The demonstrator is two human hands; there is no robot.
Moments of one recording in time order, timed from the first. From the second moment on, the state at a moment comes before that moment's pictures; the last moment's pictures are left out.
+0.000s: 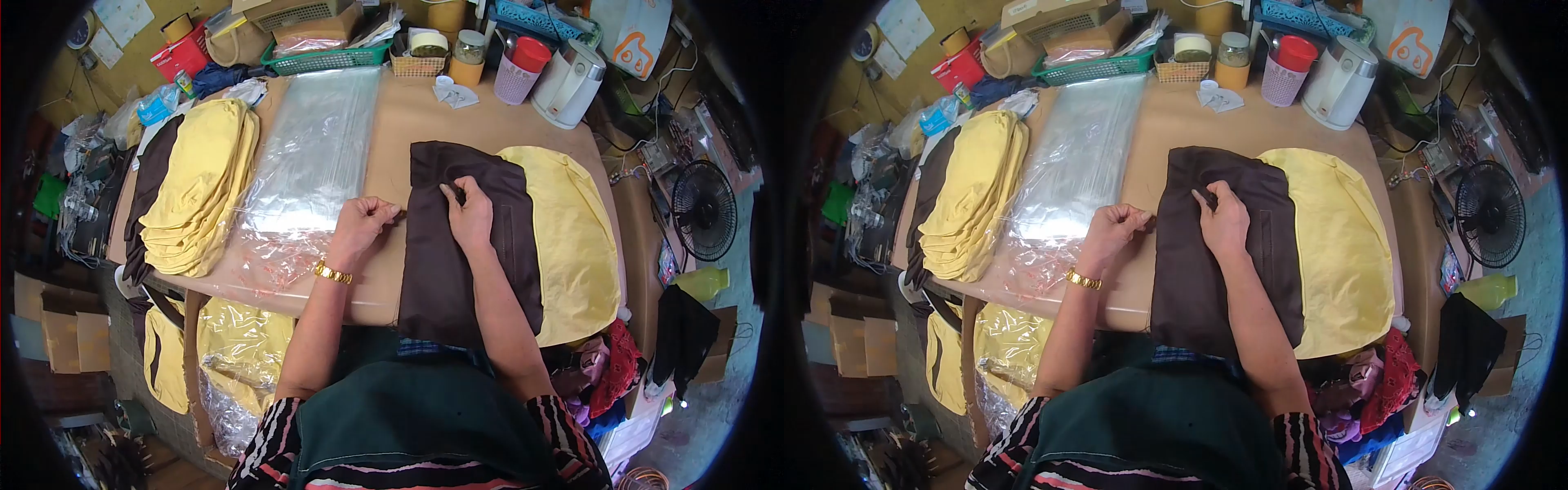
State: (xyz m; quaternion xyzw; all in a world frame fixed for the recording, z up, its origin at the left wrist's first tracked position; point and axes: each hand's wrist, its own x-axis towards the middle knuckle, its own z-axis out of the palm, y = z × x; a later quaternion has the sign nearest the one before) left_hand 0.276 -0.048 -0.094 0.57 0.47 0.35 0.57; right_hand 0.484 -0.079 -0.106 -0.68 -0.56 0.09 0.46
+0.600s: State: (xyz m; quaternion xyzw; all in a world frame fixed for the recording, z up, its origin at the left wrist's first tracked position) left_hand 0.304 -0.072 -0.102 0.44 0.44 0.42 0.66; right_hand 0.486 -0.078 -0.107 -0.67 -0.56 0.09 0.48
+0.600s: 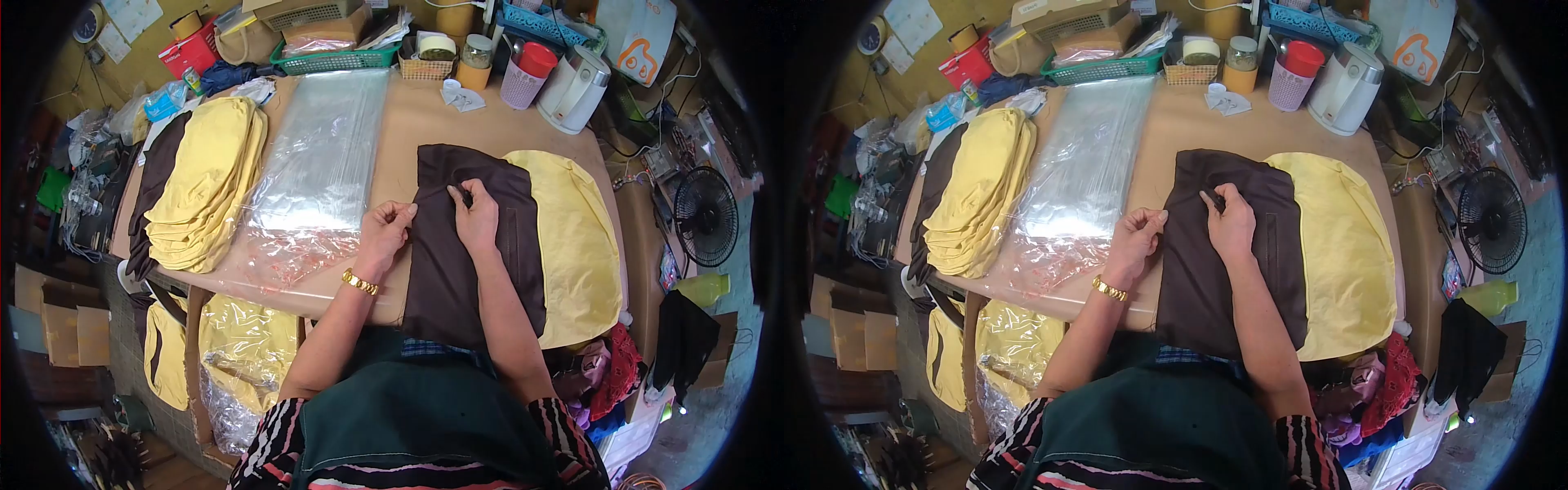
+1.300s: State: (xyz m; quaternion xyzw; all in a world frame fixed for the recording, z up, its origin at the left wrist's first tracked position) left_hand 0.288 -0.088 -0.077 0.17 0.24 0.46 0.84; right_hand 0.467 -0.115 -0.031 -0.68 -0.58 0.05 0.45
